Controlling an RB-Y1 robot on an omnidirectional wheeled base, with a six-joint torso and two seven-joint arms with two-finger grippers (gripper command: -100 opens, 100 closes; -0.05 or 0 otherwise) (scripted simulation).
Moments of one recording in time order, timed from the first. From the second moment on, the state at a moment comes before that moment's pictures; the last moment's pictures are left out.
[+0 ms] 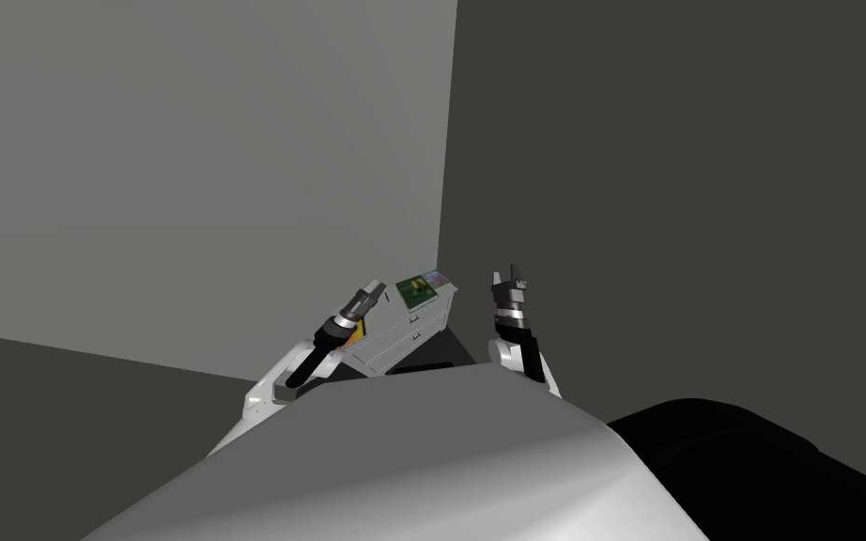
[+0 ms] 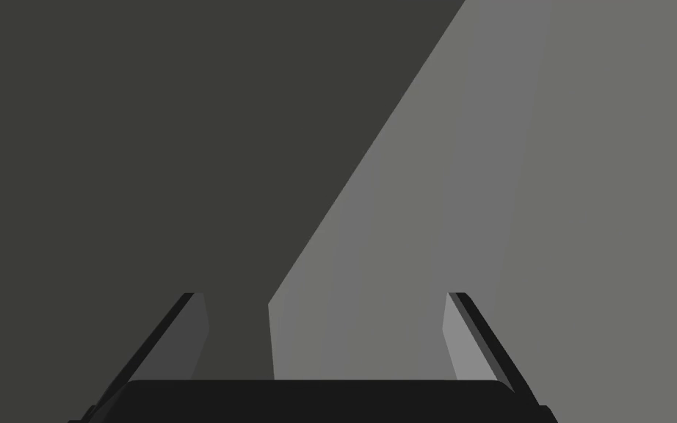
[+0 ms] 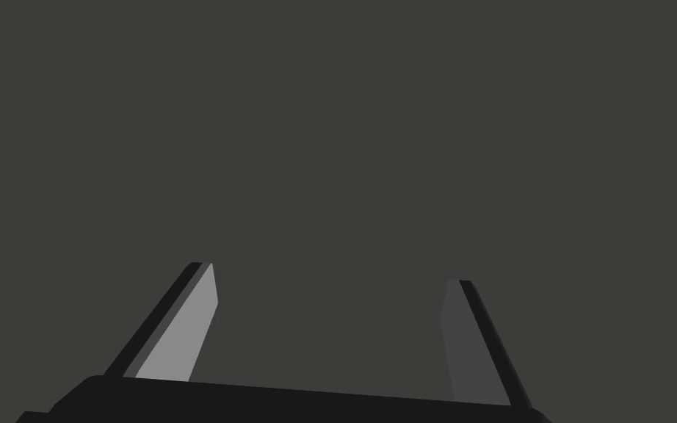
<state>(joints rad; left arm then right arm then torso) 0.29 0.52 -0.13 -2.00 -0.30 -0.57 -0.24 0.49 -0.02 -0.07 -2.30 -0.10 -0.37 -0.05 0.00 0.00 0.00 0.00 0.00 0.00</state>
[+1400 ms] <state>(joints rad) 0.26 0.57 -0.14 -1.93 -0.34 -0.60 -0.28 0.49 -0.02 -0.07 -2.30 -0.10 -0.37 -0.05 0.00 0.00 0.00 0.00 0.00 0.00</state>
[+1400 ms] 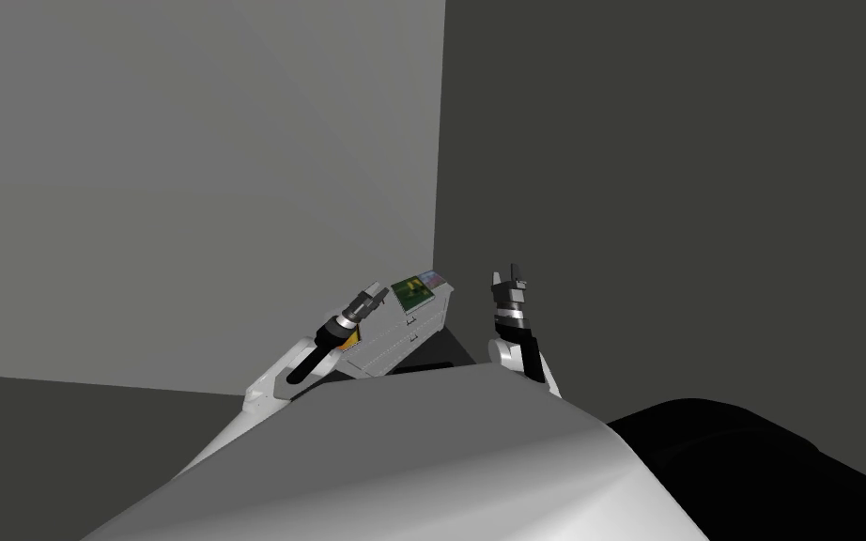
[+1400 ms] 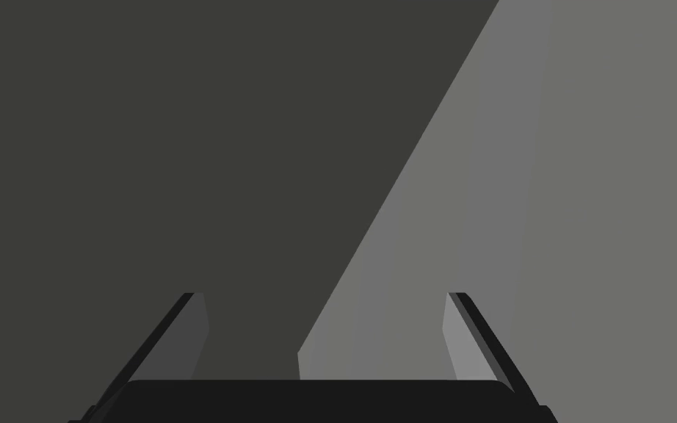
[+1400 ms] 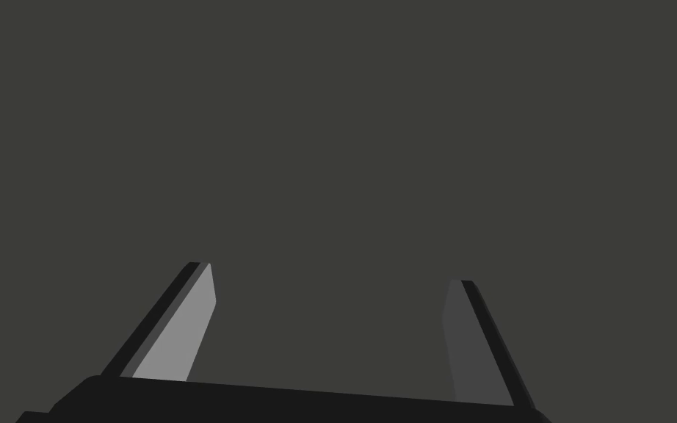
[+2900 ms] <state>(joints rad) 0.20 0.65 -0.19 -1.87 -0.42 -0.63 -0.29 0.49 -0.02 -0.07 -2.30 -0.10 -0.37 -0.05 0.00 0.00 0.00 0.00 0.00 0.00</state>
